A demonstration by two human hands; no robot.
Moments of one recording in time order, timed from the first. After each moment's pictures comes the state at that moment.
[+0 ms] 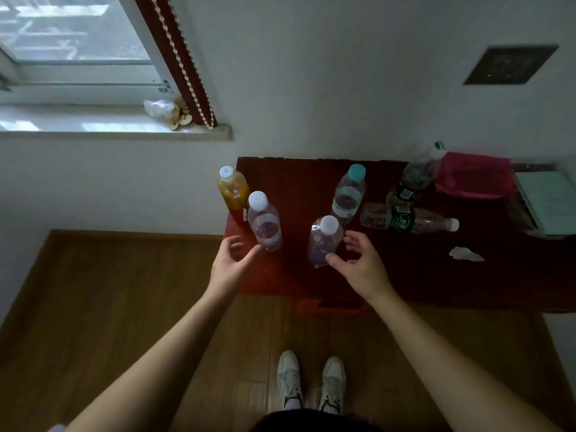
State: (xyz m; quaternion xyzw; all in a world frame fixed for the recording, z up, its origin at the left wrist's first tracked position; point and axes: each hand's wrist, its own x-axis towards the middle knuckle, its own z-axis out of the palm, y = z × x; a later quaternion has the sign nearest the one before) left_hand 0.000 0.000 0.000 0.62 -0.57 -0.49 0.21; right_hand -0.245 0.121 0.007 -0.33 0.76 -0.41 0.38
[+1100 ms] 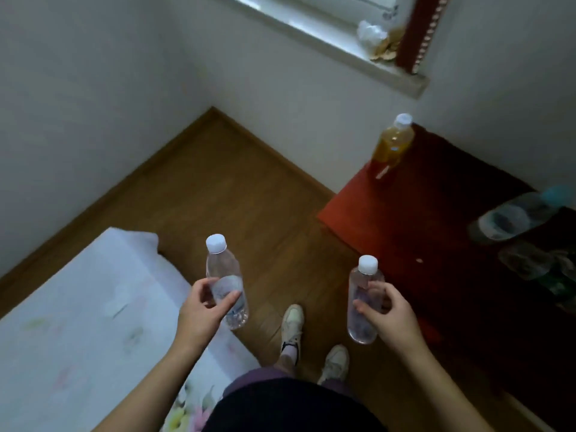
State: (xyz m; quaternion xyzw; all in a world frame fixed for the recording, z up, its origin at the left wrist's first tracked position) left_hand 0.181 0.265 -0.004 0.81 -0.31 -0.37 0.33; right_hand -0.162 0.188 -0.018 -0.49 0.64 -0.18 0.56
